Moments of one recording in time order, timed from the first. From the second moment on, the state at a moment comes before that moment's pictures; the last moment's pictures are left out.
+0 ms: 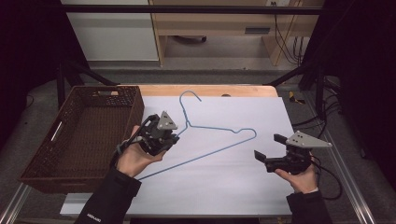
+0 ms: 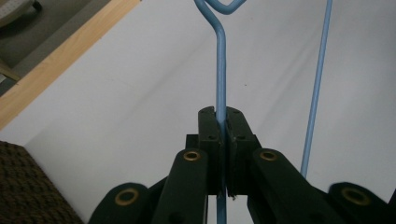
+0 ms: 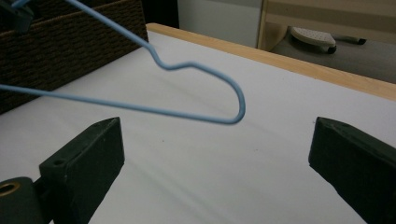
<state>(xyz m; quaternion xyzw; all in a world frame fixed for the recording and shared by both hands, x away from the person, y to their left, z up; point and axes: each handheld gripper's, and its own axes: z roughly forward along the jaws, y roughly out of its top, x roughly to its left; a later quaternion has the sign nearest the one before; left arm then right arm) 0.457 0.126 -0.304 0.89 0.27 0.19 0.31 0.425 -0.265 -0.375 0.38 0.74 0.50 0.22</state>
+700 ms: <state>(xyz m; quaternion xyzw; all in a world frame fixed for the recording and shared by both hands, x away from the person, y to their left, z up) 0.475 0.156 -0.257 0.87 0.31 0.23 0.31 0.426 -0.261 -0.381 0.38 0.75 0.50 0.21</state>
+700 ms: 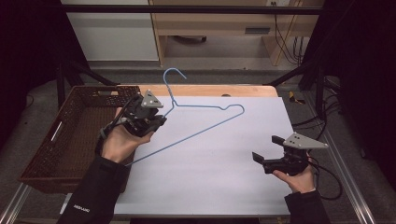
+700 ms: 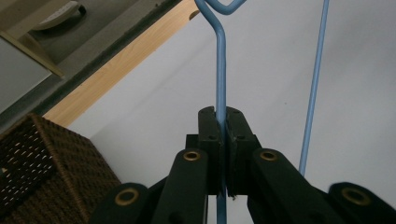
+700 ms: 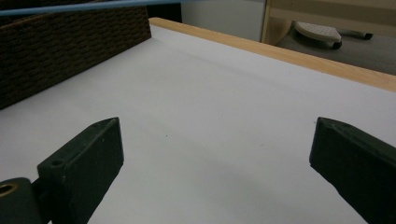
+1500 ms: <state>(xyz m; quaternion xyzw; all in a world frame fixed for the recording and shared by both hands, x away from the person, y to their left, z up) 0.489 0.232 -0.234 0.83 0.38 0.27 0.30 0.428 -0.261 -0.383 0.38 0.75 0.50 0.21</state>
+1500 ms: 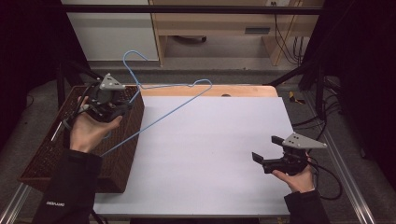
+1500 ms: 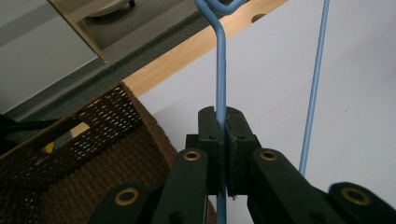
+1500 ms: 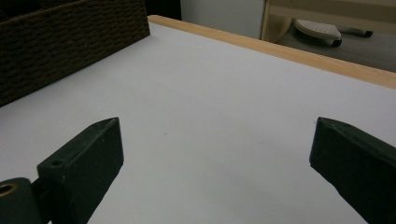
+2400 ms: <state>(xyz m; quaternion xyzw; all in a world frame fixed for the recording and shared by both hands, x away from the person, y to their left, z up) 0.504 0.317 -0.242 0.79 0.46 0.30 0.27 0.429 -0.260 -0.385 0.38 0.75 0.49 0.21</state>
